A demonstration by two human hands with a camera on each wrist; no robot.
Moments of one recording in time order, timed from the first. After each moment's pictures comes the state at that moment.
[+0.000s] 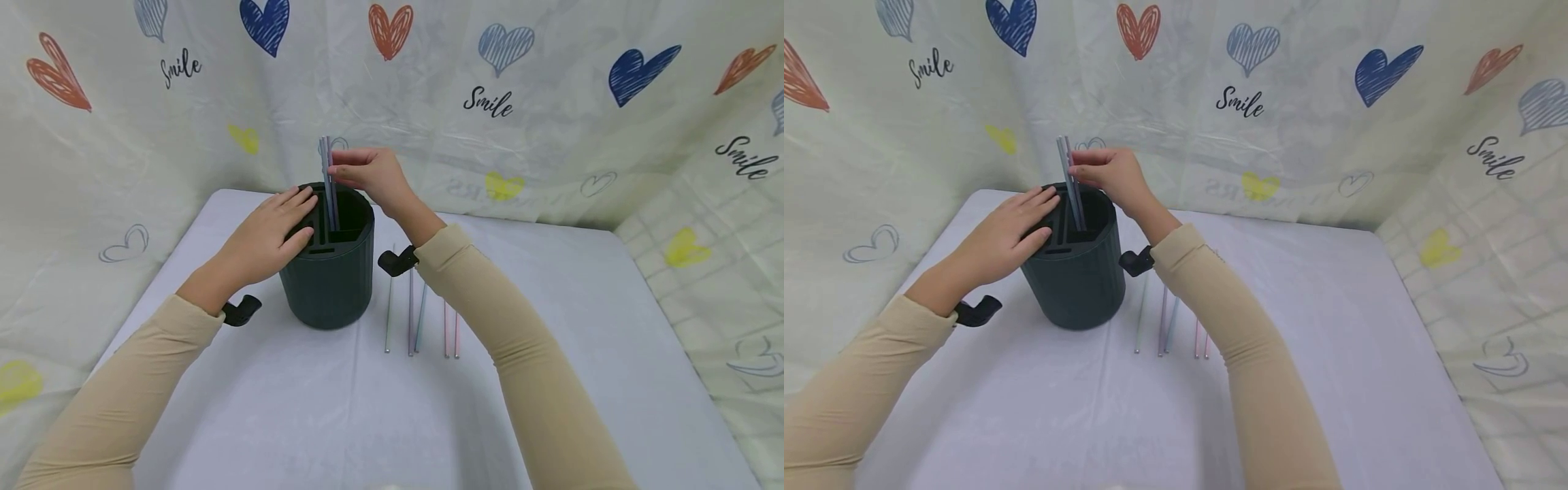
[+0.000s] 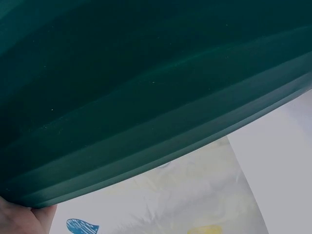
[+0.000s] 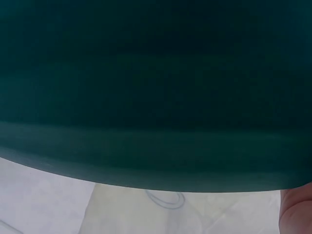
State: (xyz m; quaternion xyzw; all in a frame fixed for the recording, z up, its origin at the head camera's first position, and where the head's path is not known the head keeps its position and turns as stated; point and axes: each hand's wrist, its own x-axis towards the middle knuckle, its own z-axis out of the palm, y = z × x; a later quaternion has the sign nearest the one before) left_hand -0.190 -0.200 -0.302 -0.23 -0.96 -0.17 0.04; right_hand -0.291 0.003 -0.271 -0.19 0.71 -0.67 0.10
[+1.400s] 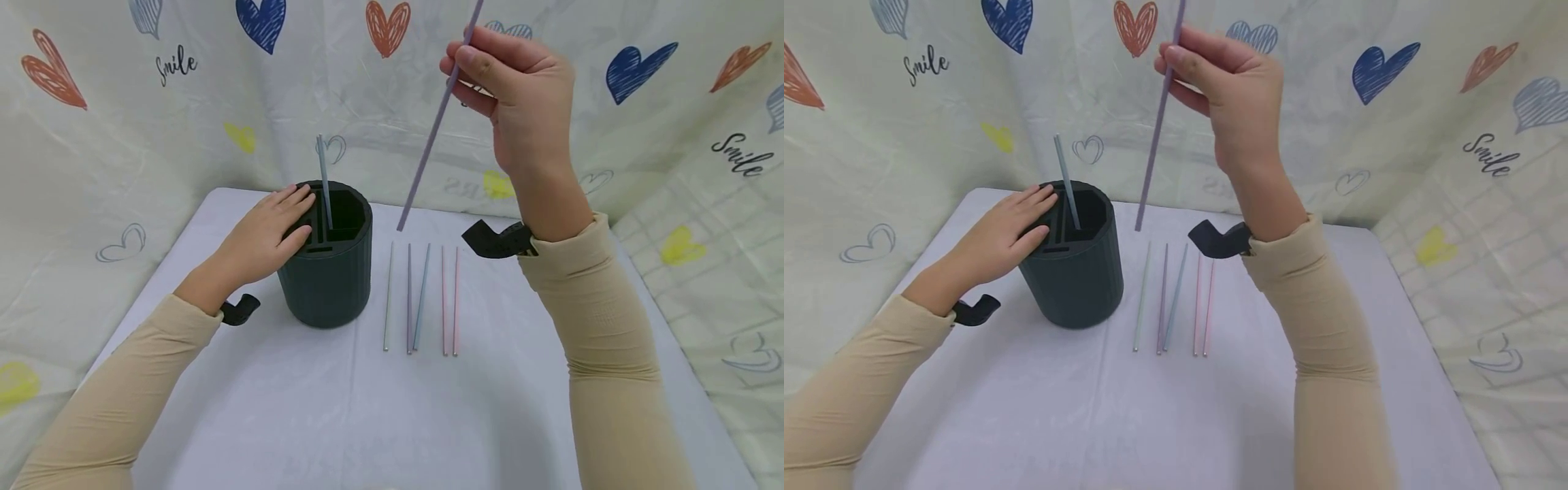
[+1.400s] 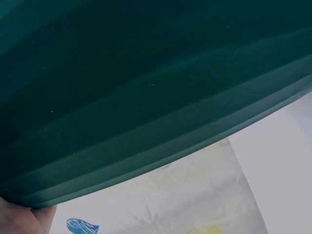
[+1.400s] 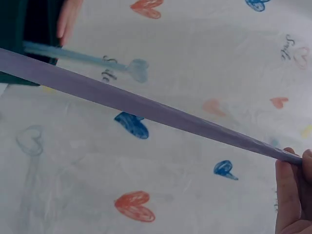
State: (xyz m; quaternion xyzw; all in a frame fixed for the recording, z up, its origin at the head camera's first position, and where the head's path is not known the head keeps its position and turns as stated) left_hand -0.189 -0.202 -0.302 -0.24 -0.95 -0.18 0.04; right_hand -0.227 0.103 -0.147 -0.19 0.52 -0.82 -0.12
